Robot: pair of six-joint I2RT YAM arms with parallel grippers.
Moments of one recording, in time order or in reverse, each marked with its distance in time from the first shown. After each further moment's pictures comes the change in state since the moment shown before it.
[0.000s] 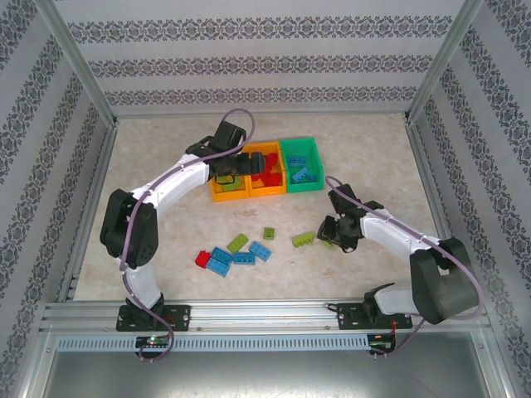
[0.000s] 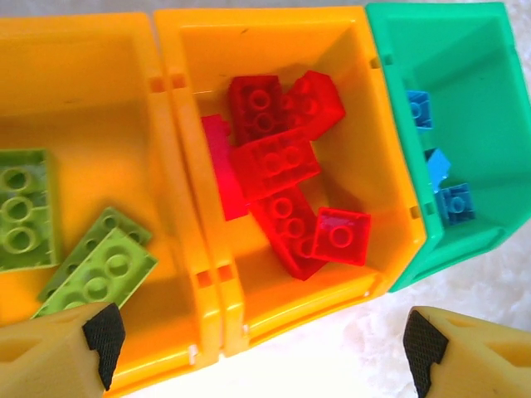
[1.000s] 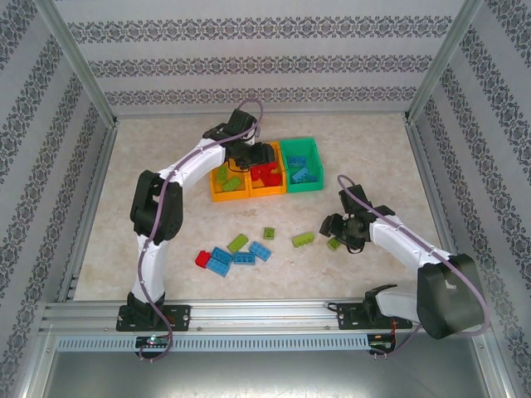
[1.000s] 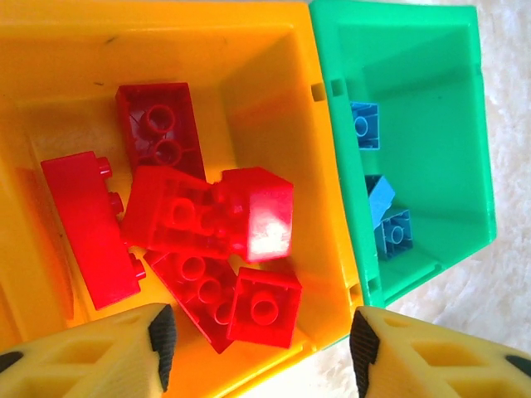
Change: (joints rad) left arm 0.023 0.321 0.352 -0.080 0.244 -0.068; right arm -0.090 -0.097 -0.064 0.014 -0.013 0.012
